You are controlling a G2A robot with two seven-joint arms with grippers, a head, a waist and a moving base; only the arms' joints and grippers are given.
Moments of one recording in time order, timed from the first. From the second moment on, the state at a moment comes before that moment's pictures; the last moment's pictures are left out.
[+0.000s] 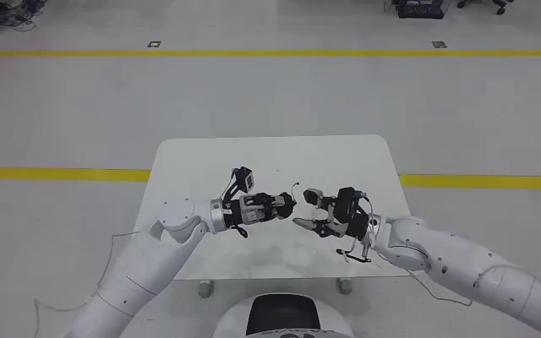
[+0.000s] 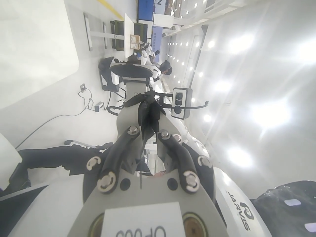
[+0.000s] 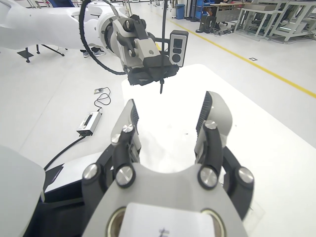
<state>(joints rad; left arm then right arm) 1.28 -1.06 -0.99 -1.62 -0.65 0.06 -0.87 -0.91 -0.59 0.26 -1.75 -0.73 -0.34 -0.36</state>
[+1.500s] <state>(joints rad) 1.26 -1.06 -0.96 -1.60 -0.64 0.06 -0.89 -0.85 -0.59 0.17 -1.75 -0.71 -0.34 -0.41</state>
